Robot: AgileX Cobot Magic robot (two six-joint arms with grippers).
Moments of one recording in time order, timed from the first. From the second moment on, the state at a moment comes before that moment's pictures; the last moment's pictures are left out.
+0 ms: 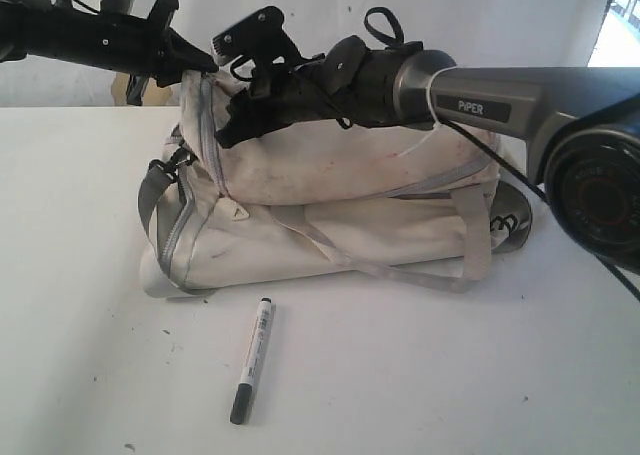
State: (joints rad) left arm -0.02 2.53 -2.38 -1.18 1.21 0.29; right arm 0.58 2.28 -1.86 0.76 0.19 -1.07
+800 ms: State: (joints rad) left arm -0.02 2.53 -2.38 -1.18 1.21 0.31; right arm 0.58 2.31 -1.86 0.77 0.29 -1.07
